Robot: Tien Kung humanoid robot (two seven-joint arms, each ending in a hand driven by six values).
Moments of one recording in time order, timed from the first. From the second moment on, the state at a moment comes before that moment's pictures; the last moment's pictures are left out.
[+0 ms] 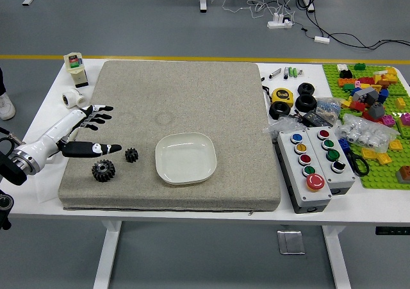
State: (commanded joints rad) left arm -0.25 0.35 -1.39 -1.34 1.94 -0.29 -0.09; right arm -0.10 -0.20 0.61 0.31 -0.27 -0.21 -0.02
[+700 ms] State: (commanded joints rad) left arm -0.26 0.38 -1.31 -1.32 2.27 -0.30 -0.10; right arm -0.10 -0.20 0.61 0.31 -0.27 -0.21 -0.02
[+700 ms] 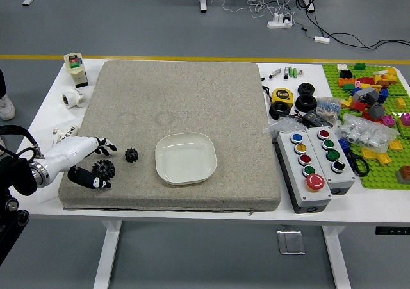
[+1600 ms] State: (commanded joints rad) left arm -0.28 0.38 -1.30 -1.29 2.27 -0.26 -0.12; right arm -0.09 -0.21 0.61 0.31 -0.27 -0.21 -0.02
